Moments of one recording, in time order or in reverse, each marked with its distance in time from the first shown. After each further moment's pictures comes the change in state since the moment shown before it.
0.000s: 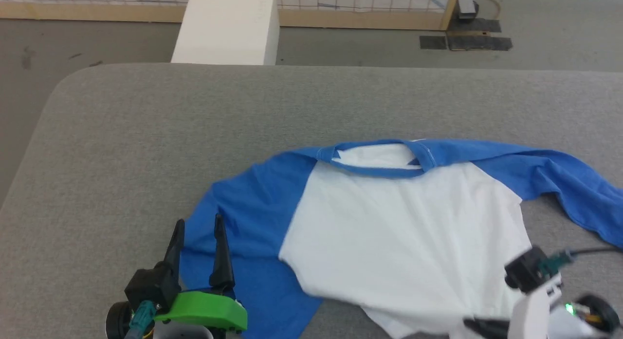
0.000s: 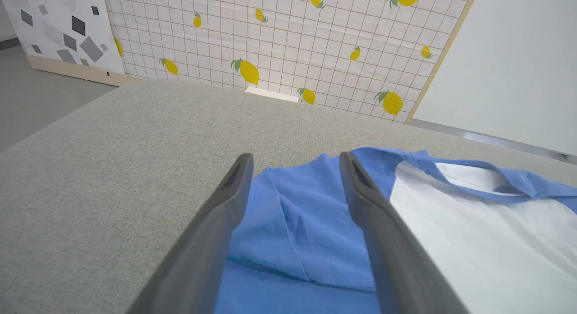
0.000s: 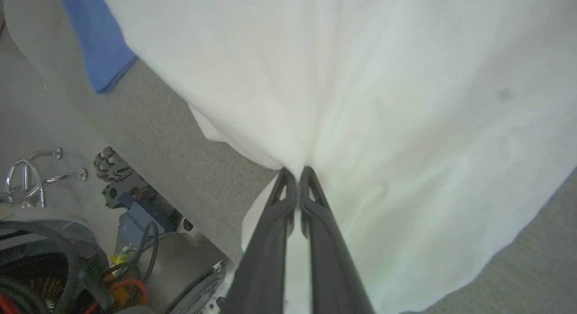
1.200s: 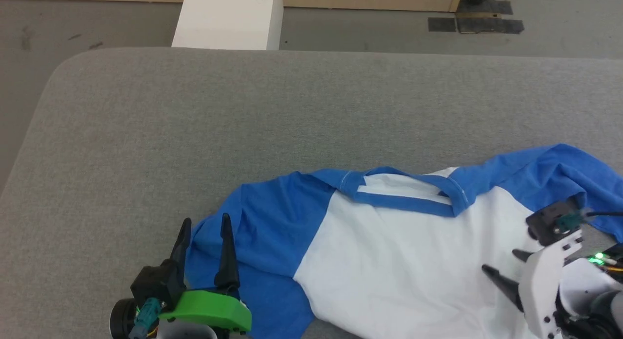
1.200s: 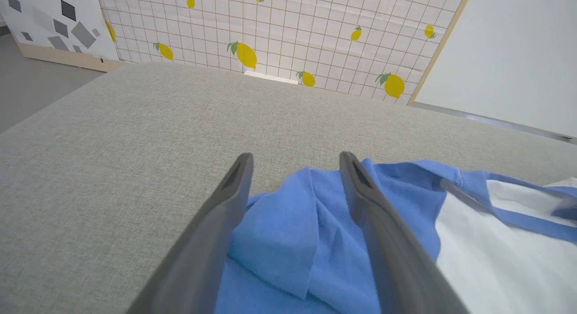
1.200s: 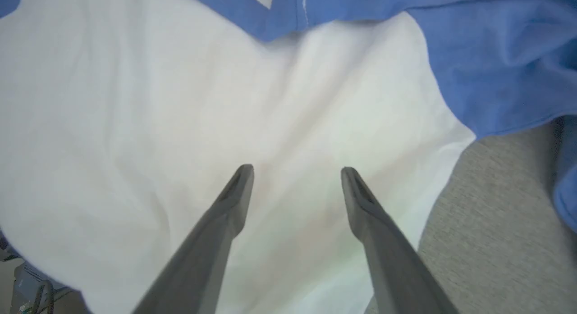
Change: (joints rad) left arm -0.003 0.018 -0.031 -0.015 -0.006 0.006 0.023; right arm -0.115 0.028 -0.089 0.112 -0.208 0.000 -0.050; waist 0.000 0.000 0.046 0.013
